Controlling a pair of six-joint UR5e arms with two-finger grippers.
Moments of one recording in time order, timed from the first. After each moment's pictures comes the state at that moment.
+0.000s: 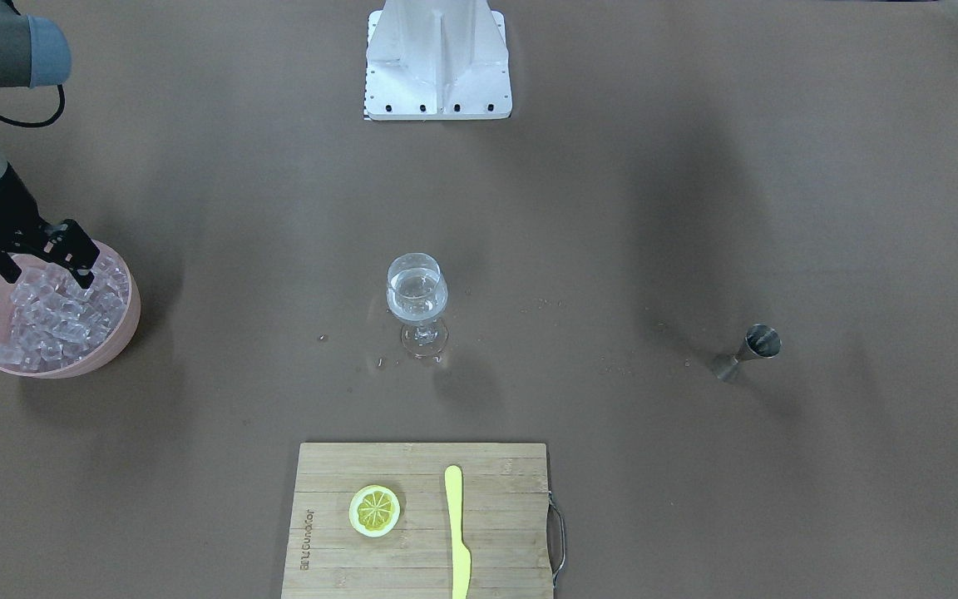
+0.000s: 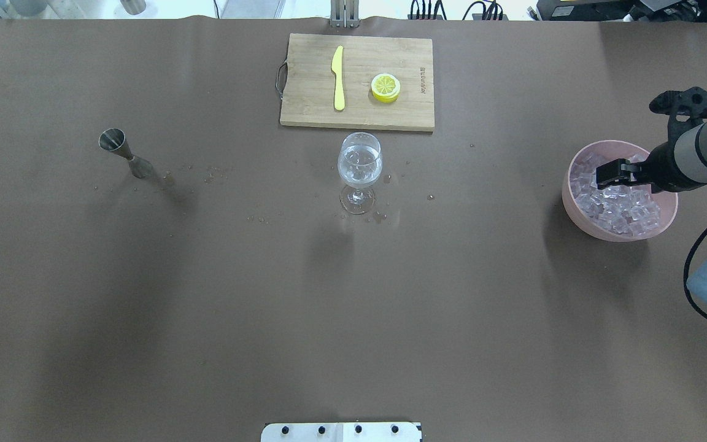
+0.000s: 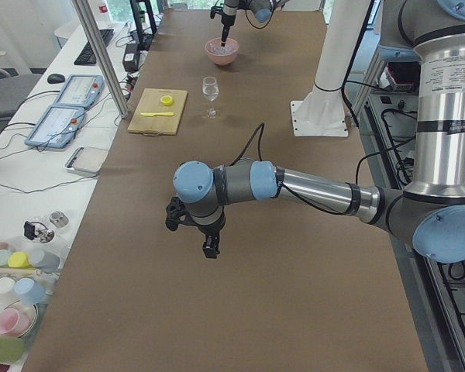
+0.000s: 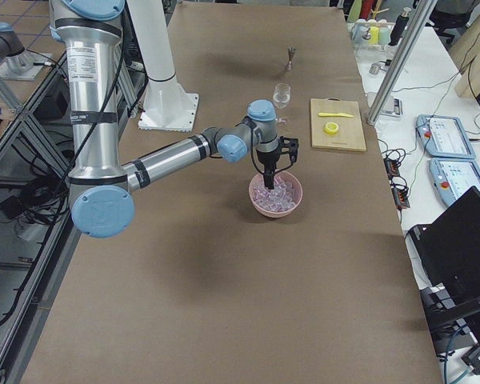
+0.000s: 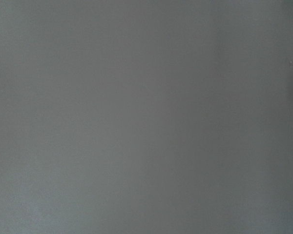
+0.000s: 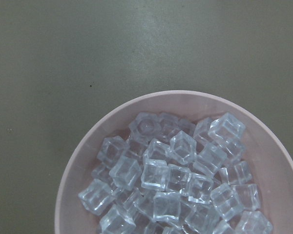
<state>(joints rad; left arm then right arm) -1.61 -1.53 -1.82 -1.18 -2.44 0.24 0.92 -1.55 1.91 -1.29 1.96 0.96</state>
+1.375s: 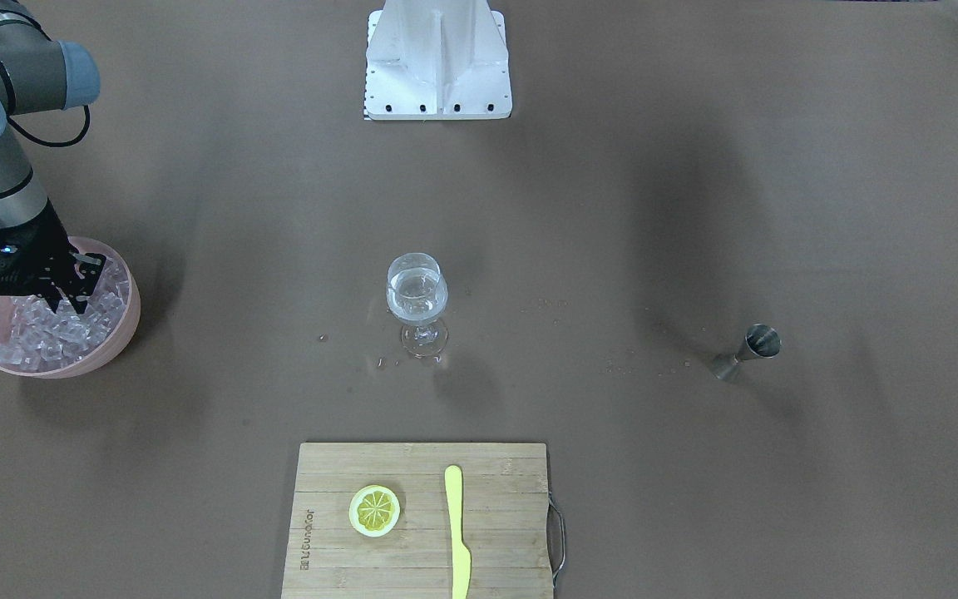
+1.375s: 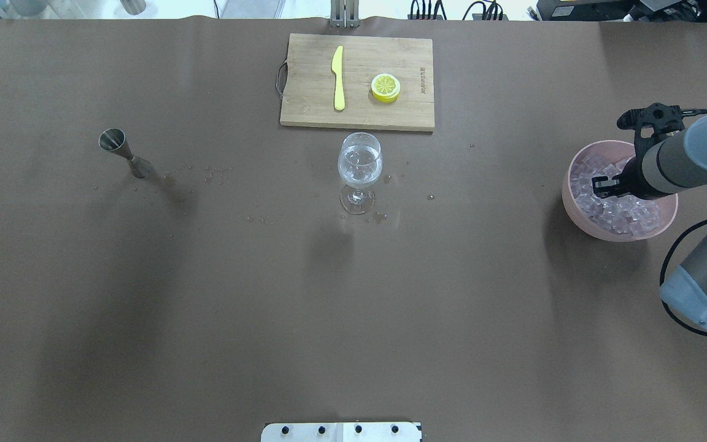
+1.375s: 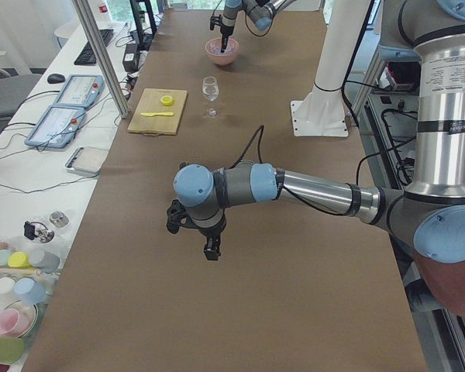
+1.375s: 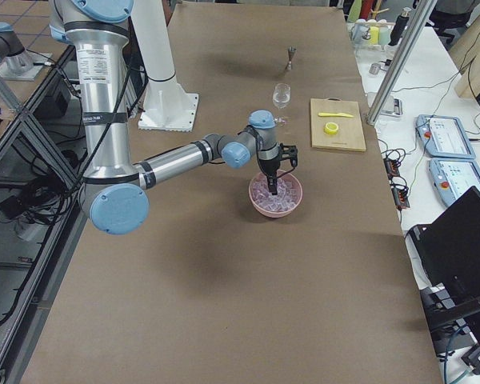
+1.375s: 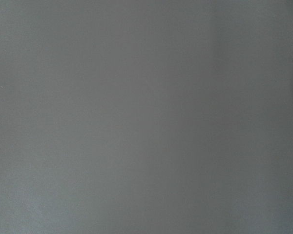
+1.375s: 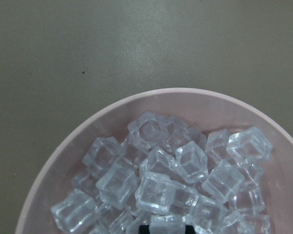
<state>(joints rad) -1.61 -1.53 -1.81 -1.18 -2.44 0.25 0.86 -1.52 1.84 -1.28 1.86 0.86</state>
